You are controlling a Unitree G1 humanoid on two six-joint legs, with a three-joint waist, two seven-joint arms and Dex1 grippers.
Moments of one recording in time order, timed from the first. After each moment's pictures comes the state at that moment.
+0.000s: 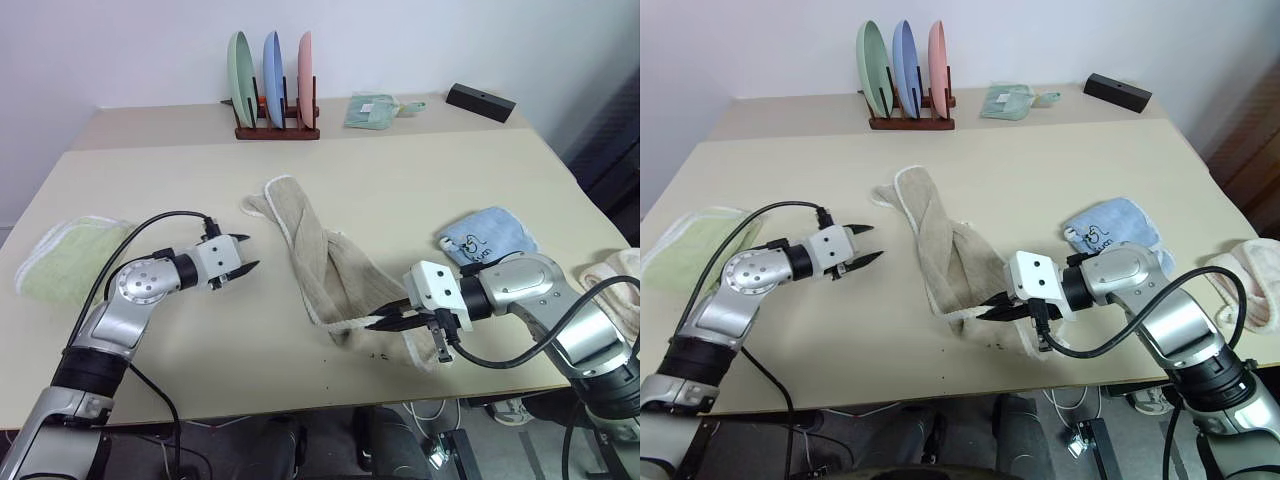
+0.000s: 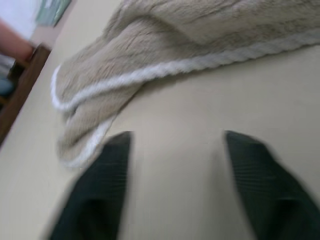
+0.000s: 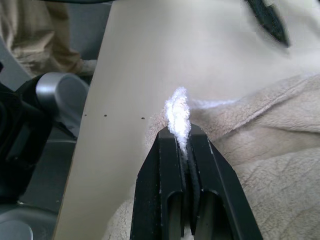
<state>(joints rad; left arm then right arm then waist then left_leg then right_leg) -0.46 0.70 -0.20 0.25 0.14 -0.24 -0.77 -0.38 -0.84 0.23 -0.38 0.37 0.40 1.28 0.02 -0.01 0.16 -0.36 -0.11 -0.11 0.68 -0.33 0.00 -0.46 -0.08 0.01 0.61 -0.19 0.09</state>
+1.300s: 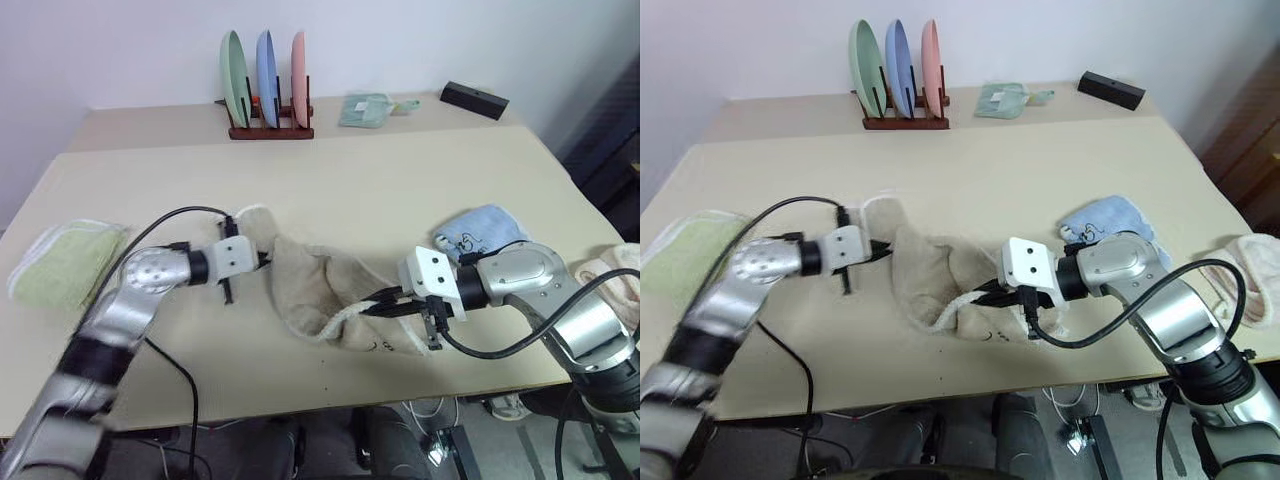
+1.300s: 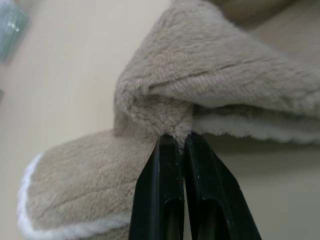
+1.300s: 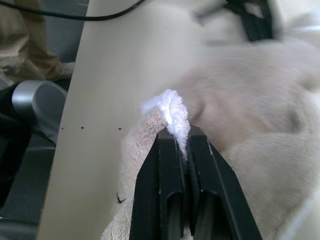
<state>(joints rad) -0.33 0.79 -0.15 -0.08 -0.09 0.07 -0.99 -0.43 -0.84 0.22 -0.44 0.38 0.50 1.20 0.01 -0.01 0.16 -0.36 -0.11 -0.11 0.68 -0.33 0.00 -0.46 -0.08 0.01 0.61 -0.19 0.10</state>
